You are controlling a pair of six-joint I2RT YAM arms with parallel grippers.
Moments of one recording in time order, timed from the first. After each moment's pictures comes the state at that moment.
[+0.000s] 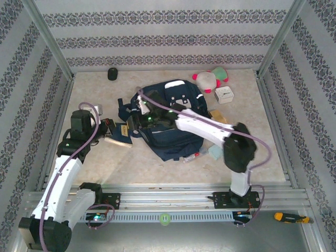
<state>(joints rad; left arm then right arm) -0.05 0.85 0.79 -0.52 0.34 -0.40 0.85 1.82 1.54 -0.41 -0.34 0.59</state>
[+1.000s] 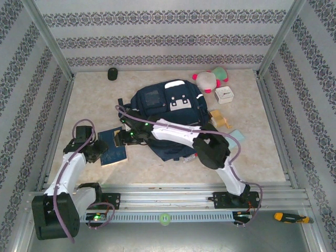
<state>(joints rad) 0.15 1.00 0.51 -0.66 0.11 -0.69 1.00 2.22 1.79 -0.51 -0.30 0.75</state>
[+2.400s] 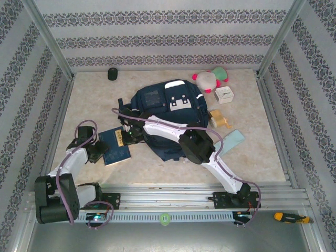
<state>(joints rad) 0.17 1.14 0.46 -0.50 0.14 -0.67 0.96 2.45 2.05 -0.74 -0.29 0.63</state>
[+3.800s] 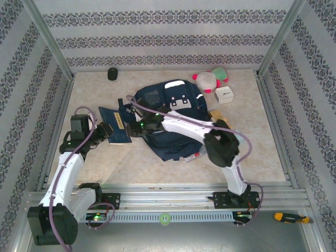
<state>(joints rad) 0.09 0.91 0.68 -0.51 0.36 -0.53 0.91 2.03 1.68 -0.54 -0.25 0.66</state>
